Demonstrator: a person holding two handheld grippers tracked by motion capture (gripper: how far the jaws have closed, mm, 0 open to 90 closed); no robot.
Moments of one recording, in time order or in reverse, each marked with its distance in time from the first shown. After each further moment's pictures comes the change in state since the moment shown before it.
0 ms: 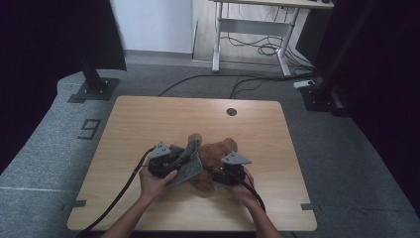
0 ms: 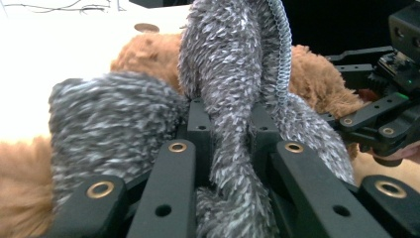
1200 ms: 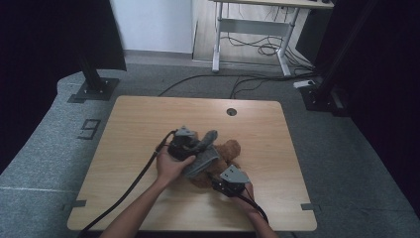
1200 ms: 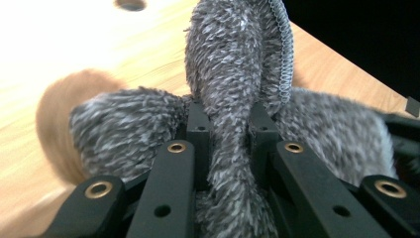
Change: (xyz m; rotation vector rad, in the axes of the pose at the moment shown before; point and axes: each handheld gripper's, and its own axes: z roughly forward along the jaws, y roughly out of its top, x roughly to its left) left arm -0.002 0.047 0.032 0.184 -0.016 -0.058; right arm 0.021 -0.033 -0.012 -0.155 -0.069 -0.177
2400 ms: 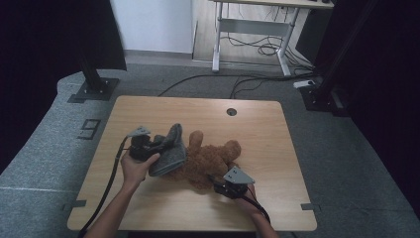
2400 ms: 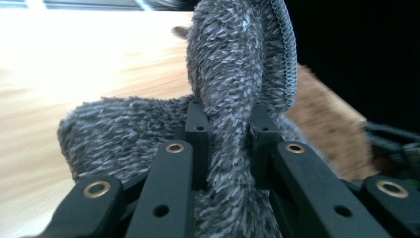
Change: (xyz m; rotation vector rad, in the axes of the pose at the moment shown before) left arm 0.035 -0.019 -0.064 -0.149 -0.008 -0.096; right arm -0.006 -0.004 -0.007 -0.009 0.074 0.029
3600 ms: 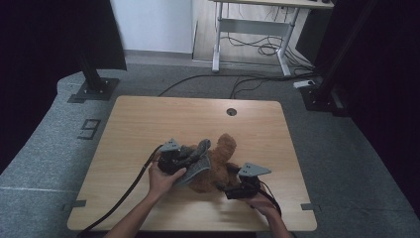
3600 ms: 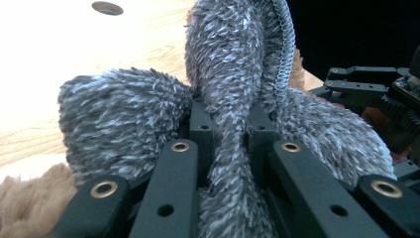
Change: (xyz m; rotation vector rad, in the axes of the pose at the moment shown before) left arm -0.042 -0.036 0.054 0.028 -0.102 0.089; right arm -0.035 0.008 -0.031 0.086 0.269 0.143
